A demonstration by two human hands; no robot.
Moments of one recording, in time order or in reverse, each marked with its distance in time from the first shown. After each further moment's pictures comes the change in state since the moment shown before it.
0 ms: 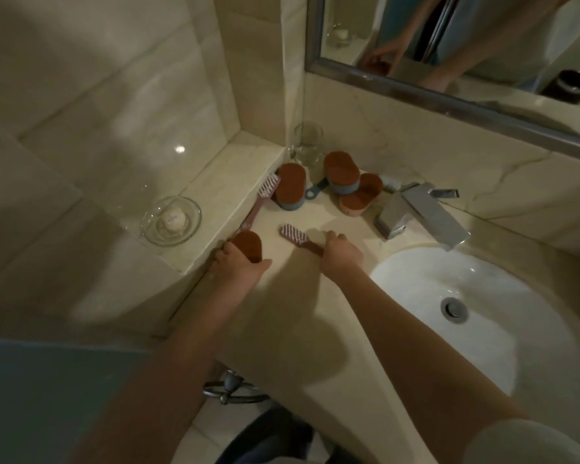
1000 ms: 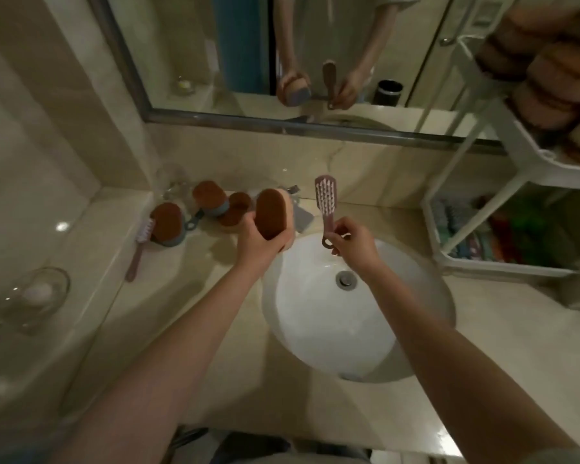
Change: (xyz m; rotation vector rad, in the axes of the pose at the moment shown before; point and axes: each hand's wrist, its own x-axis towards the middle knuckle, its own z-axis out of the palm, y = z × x) left_hand -0.150 0.173 0.053 -0.590 -0.315 0.684; right_hand -0.123 0.198 -0.088 0.983 0.495 0.175
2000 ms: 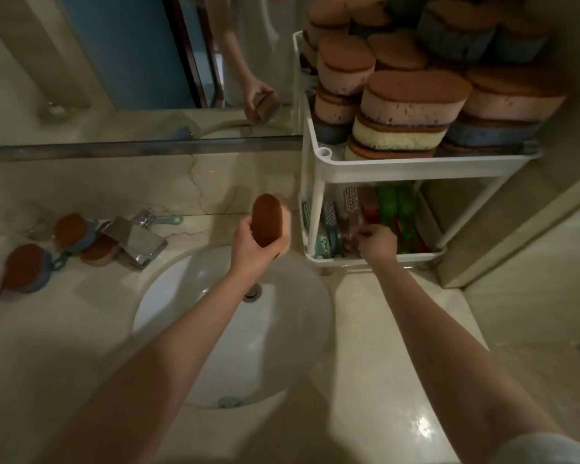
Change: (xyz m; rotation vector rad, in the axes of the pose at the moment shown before) left_hand -0.048 0.086 0.247 0.040 -0.174 0.044; right_hand 0.041 0.141 -0.274 -0.261 0.344 0.272
